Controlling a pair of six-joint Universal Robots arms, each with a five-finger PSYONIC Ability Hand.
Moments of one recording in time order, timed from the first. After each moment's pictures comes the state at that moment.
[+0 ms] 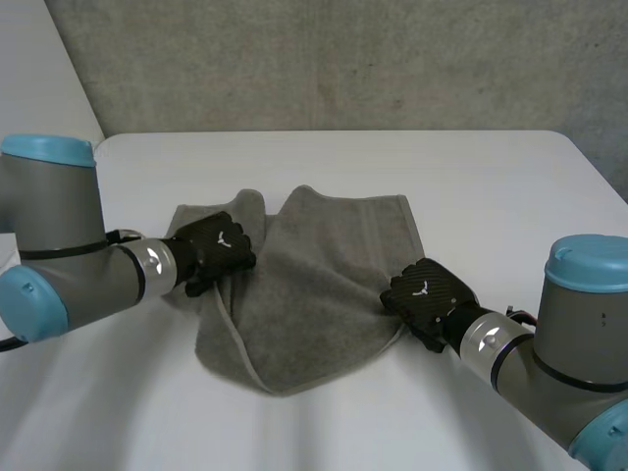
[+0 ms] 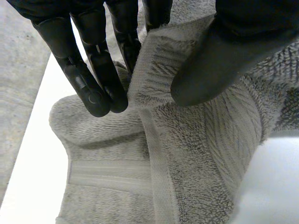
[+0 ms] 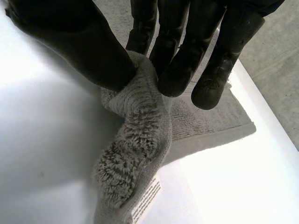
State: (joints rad) left arm 4.41 -2.18 -1.25 2.83 -1.11 4.25; right arm 1.97 -1.17 1.77 -0.15 1.24 2.36; left_hand 1.29 1.29 1.32 1.30 1.31; right_hand 1.30 1.32 1.33 1.33 1.17
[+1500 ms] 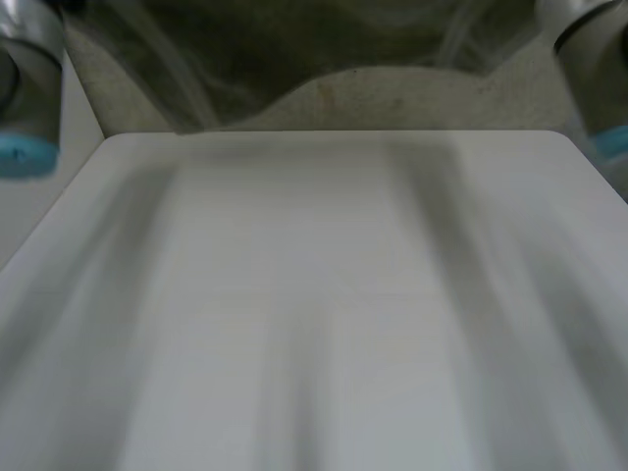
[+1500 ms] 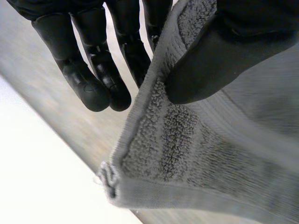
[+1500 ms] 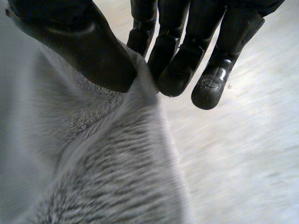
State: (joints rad) left arm 4.46 -2.05 -0.88 3.44 -1.59 3.71; right arm 1.92 -1.08 0.74 -0.19 1.35 2.55; left_hand 1.39 1.50 1.55 1.52 1.46; right_hand 1.30 1.32 1.34 1.33 1.17
